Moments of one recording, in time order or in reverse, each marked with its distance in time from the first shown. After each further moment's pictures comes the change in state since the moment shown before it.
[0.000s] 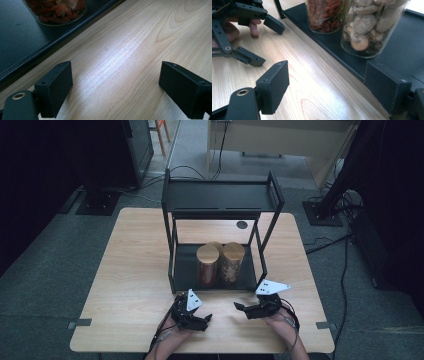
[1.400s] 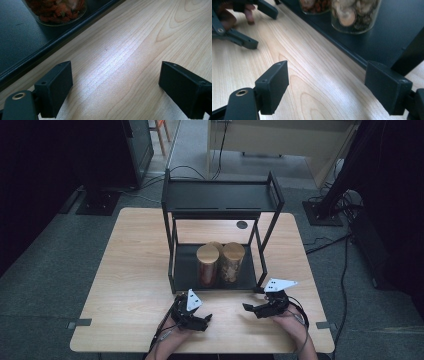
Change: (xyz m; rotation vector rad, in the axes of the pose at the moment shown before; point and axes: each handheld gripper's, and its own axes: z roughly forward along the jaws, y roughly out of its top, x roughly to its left) left arm 0.000 0.000 0.000 0.000 0.000 0.000; right arm -0.026 -0.016 -0.010 0.078 0.055 0.055
